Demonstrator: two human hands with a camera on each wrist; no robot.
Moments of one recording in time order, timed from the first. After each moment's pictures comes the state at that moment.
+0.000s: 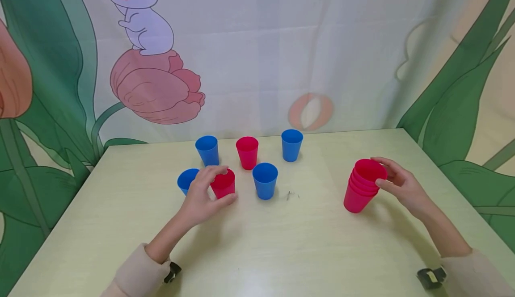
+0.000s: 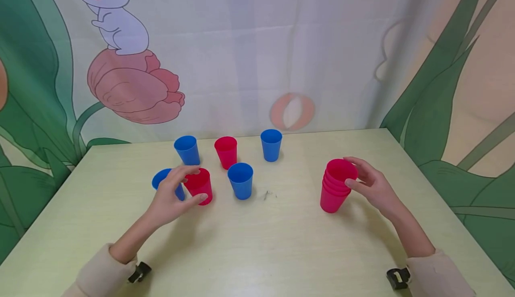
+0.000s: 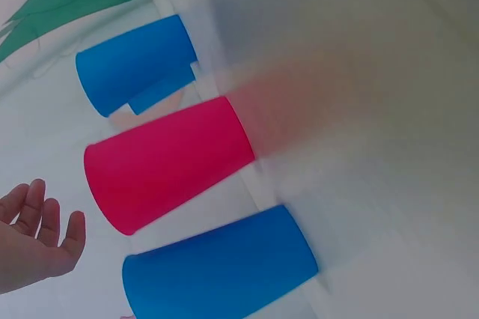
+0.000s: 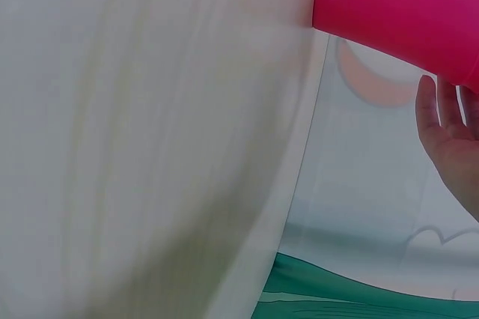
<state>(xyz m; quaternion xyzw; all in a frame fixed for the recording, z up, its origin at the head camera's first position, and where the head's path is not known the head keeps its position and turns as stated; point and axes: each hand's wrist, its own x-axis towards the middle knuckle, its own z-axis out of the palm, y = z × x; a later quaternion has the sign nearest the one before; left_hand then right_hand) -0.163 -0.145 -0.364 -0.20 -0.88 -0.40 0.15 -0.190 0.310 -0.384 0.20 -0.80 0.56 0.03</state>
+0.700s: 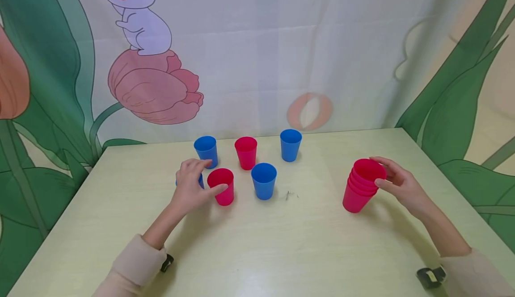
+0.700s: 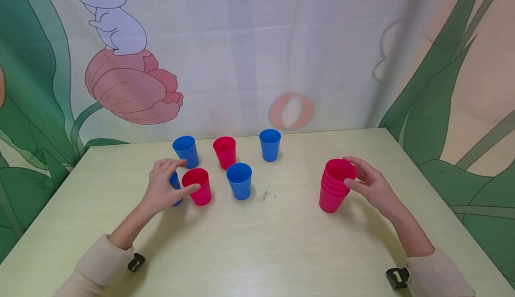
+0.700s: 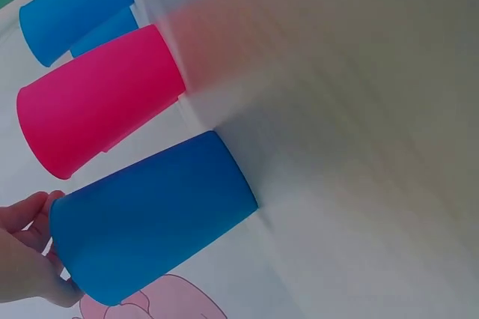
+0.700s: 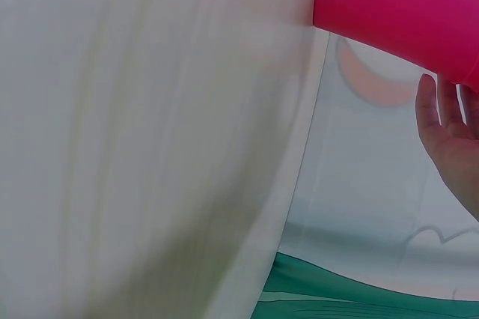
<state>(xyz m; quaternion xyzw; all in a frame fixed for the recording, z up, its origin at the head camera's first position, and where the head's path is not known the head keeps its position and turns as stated) -0.191 -0.165 -0.373 -0.10 -0.94 -0.31 0.13 -0.190 0.311 -0.384 0.19 -0.81 0.56 0.03</state>
